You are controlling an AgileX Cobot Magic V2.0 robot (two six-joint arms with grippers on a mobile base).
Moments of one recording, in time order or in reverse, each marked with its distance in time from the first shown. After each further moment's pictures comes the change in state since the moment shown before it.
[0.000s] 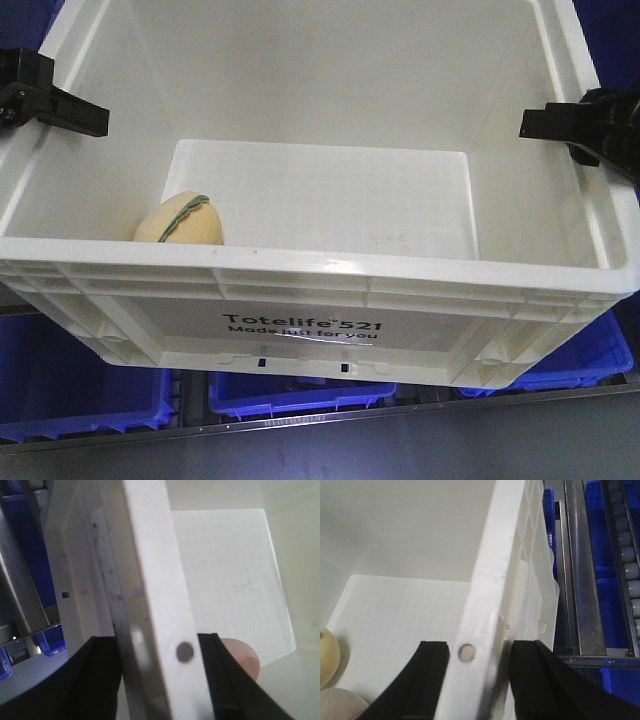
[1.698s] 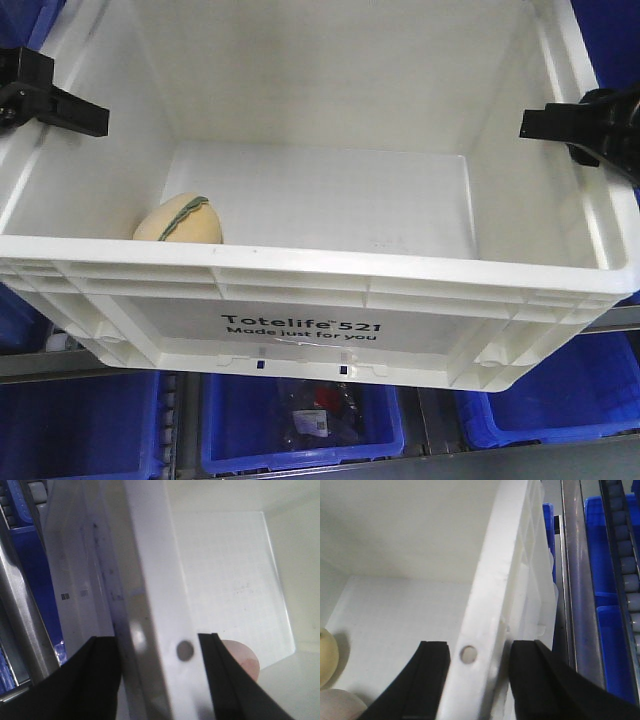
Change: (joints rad) left arm 0.000 0.000 0.000 0.000 0.000 -0.003; right arm 0.000 0.000 0.000 -0.001 0.000 -0.003
